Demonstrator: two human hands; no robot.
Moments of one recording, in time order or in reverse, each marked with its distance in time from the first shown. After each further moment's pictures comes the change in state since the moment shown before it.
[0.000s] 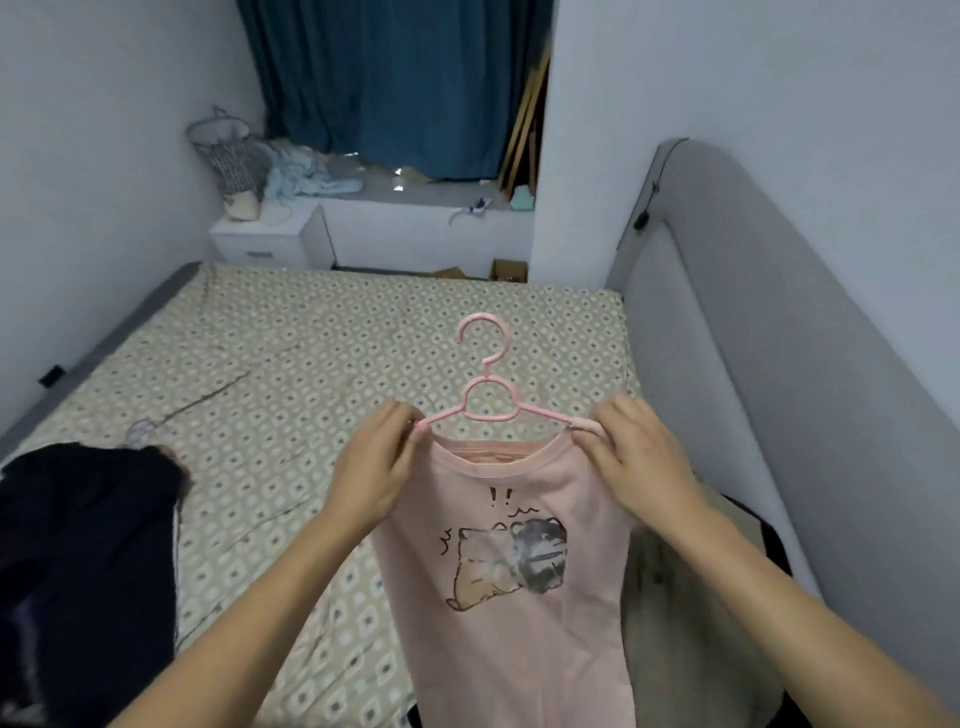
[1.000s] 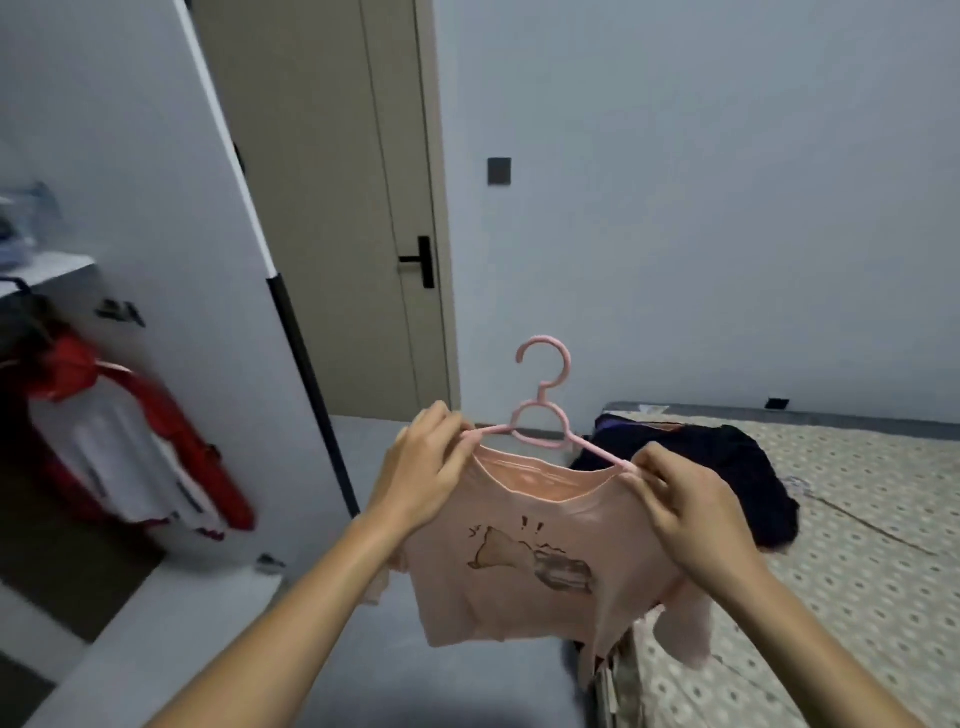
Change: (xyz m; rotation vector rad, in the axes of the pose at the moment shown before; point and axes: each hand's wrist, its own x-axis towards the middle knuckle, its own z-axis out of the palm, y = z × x) left_hand -0.546 0.095 -0.326 0.740 0.940 -0.991; right_hand -0.117 -0.551 0.083 0.700 -0.550 -1.207
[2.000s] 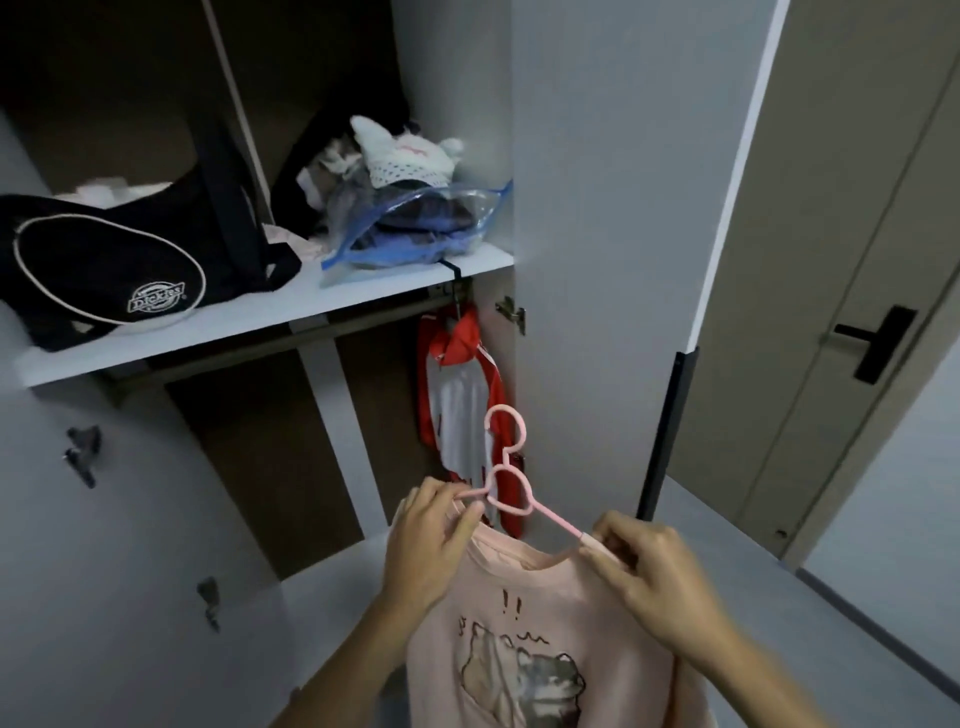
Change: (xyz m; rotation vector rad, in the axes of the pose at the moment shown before) left_hand -0.087 -0.326 -0.155 0.294 0.508 -0.886; right_hand 0.252 -0.262 0.382 0.548 -0.705 -0.723
